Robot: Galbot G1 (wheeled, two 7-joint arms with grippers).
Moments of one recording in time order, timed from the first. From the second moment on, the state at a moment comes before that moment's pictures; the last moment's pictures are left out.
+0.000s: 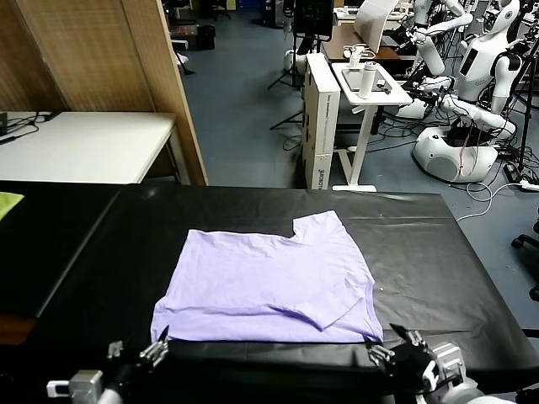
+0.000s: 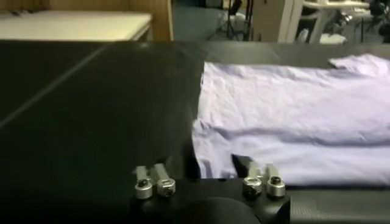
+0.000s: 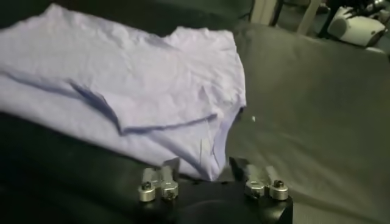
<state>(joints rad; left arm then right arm) 1.84 -1.15 -0.68 -2.26 -0.47 0.41 -0.17 -1.59 0.86 0.62 2.32 0.69 -0.65 0.15</state>
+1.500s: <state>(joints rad) 0.86 -1.04 -0.33 -1.53 -0.77 0.55 -0.09 -0.65 1.01 0.11 1.49 0.74 -0.69 0.08</state>
